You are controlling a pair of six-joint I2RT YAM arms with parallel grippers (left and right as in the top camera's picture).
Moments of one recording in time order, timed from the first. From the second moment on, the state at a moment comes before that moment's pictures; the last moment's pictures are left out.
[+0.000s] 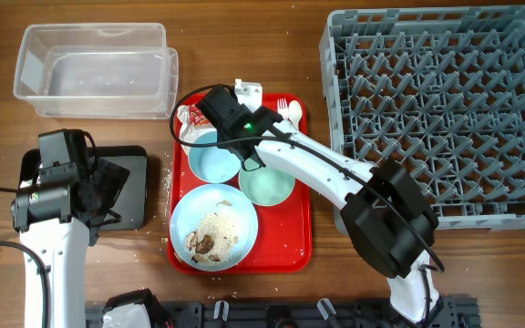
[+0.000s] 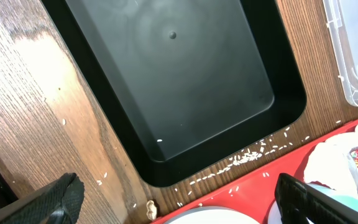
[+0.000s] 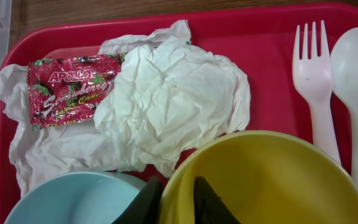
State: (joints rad) left arm 0.22 1.11 0.94 -1.10 -0.15 -0.93; right arm 0.81 2.09 1.60 -0.64 0.29 0.78
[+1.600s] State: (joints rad) left arm 0.22 1.11 0.94 -1.10 -0.15 -0.93; right arm -0.30 1.91 1.60 -0.73 -1.05 0.24
